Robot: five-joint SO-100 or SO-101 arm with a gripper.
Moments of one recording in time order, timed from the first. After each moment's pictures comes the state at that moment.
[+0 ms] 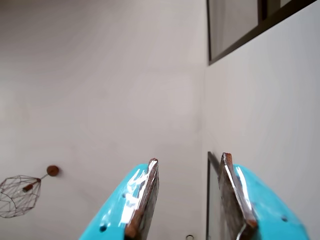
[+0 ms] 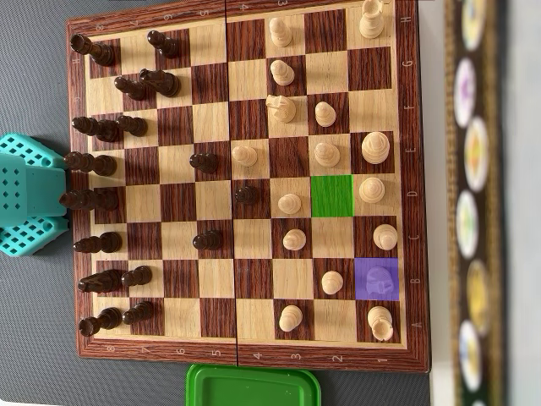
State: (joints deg) arm -1.2 192.2 179.9 -103.4 94.0
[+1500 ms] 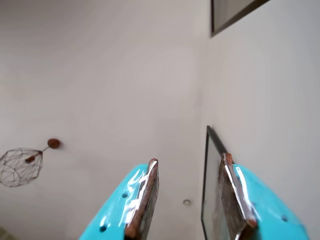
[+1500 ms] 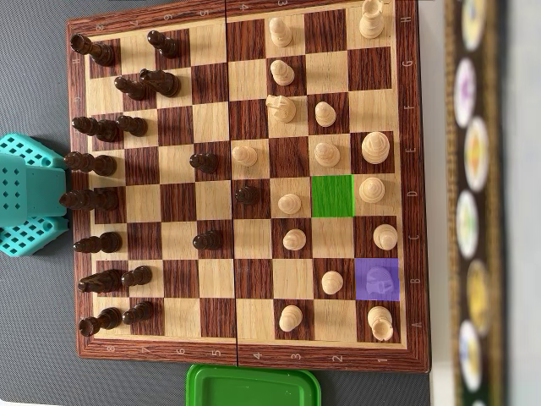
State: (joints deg) arm -1.2 192.2 178.3 -92.5 93.7
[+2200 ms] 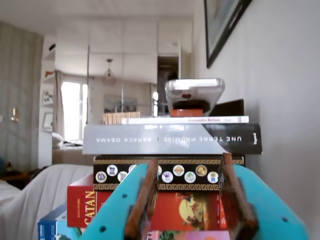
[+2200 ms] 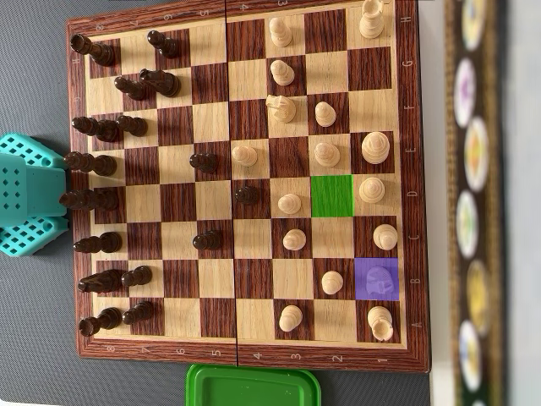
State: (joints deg) arm -1.2 192.0 157.9 -3.2 93.7
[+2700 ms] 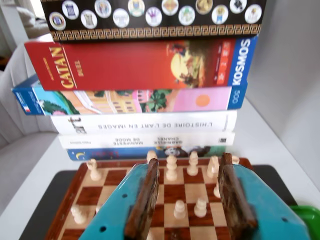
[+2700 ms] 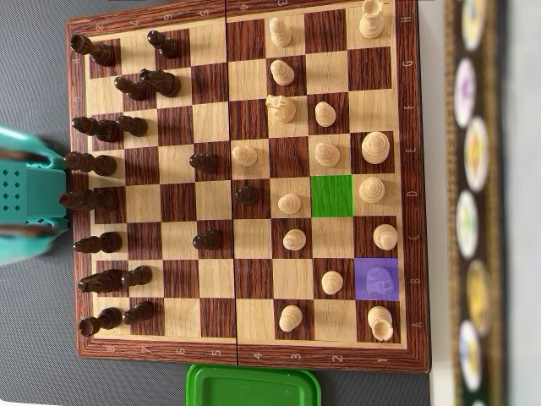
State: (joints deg) arm 0.3 191.4 152.4 41.4 93.7
